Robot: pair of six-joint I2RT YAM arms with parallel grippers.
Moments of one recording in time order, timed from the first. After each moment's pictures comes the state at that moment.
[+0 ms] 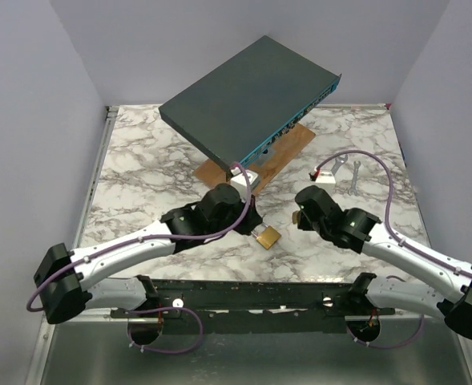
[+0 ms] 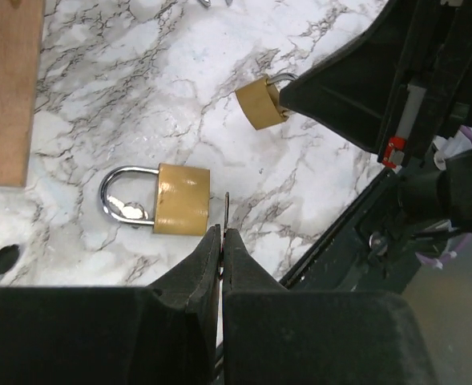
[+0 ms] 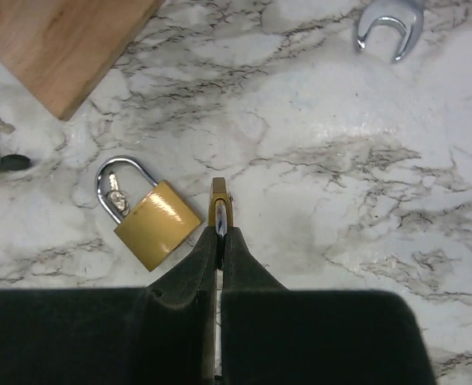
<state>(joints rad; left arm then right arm) -1.01 1.14 0.87 -0.21 -0.01 -0.50 0.89 1.04 0.83 -0.63 0.51 0.69</state>
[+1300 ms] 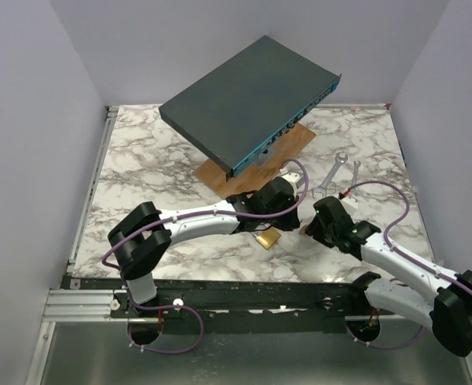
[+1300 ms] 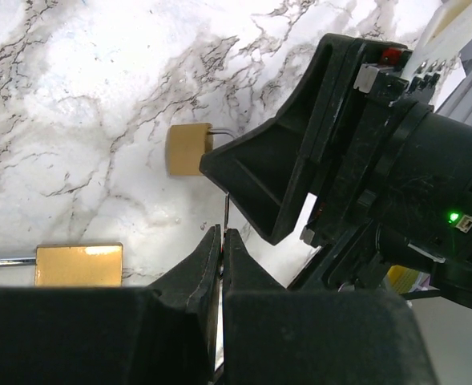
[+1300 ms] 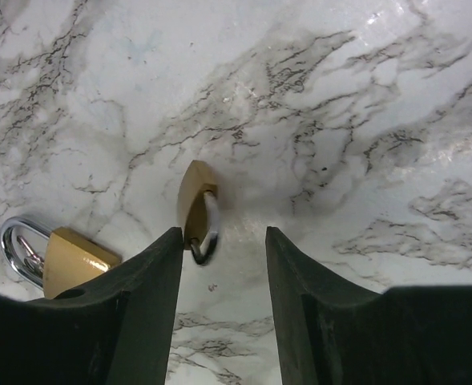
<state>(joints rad) -1.06 1.74 1.19 -0.08 0.09 -0.64 0.57 1.01 0.47 -0.44 0.31 1.00</state>
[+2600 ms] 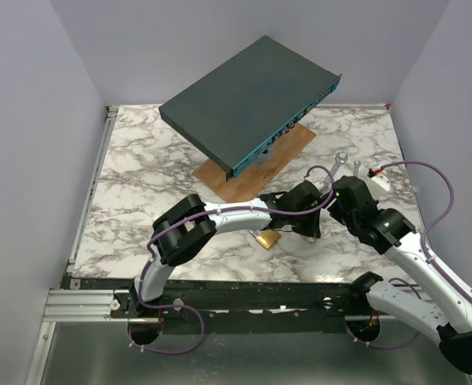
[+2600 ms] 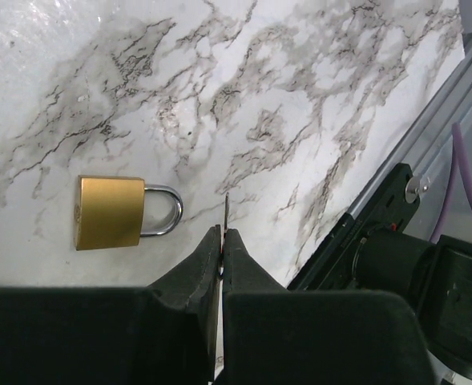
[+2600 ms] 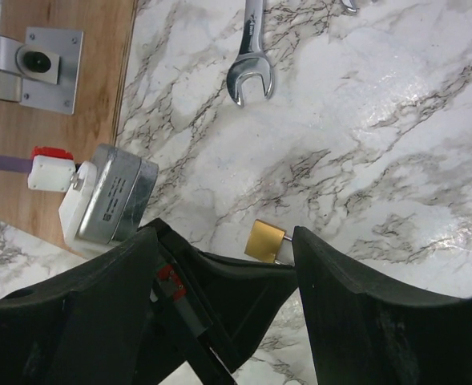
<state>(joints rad) -1.10 2.05 1.45 -0.12 0.23 -0.73 0.57 0.86 0.83 -0.80 0.56 1.04</state>
